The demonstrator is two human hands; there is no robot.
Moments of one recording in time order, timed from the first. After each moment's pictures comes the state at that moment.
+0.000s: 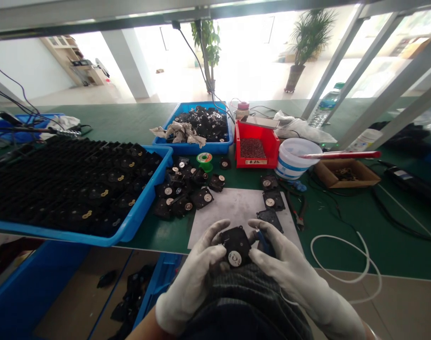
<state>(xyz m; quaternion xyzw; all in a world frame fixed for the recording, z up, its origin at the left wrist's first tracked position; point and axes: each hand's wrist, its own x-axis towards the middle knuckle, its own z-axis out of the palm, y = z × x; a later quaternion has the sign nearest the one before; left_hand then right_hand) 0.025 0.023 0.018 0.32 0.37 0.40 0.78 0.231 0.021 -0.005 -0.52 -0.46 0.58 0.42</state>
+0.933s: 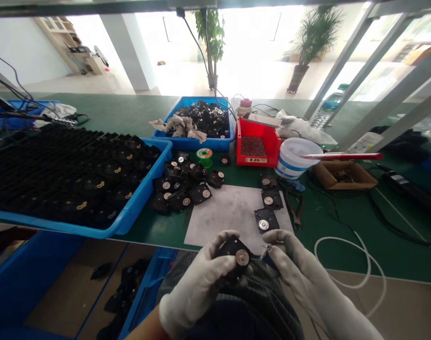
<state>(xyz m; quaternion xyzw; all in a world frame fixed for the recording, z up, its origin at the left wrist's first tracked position) 0.042 0.012 0.005 0.19 0.36 0.37 0.84 0.267 -0.001 -0.003 -0.56 -0.59 0.44 0.38</state>
